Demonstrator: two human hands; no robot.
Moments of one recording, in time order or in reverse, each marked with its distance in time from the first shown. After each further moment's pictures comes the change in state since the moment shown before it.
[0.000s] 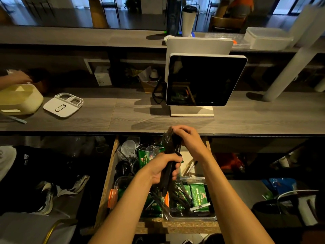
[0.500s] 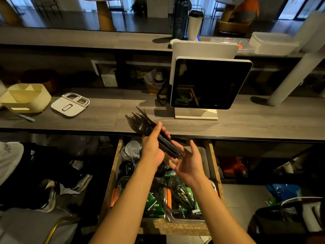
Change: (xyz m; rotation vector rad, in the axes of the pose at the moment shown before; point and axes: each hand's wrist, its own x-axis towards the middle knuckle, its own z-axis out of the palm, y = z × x) left_hand 0.001 0.041 -0.004 -0.663 0.389 0.581; right_hand -0.043 0.028 0.039 0.769 0.191 0.464
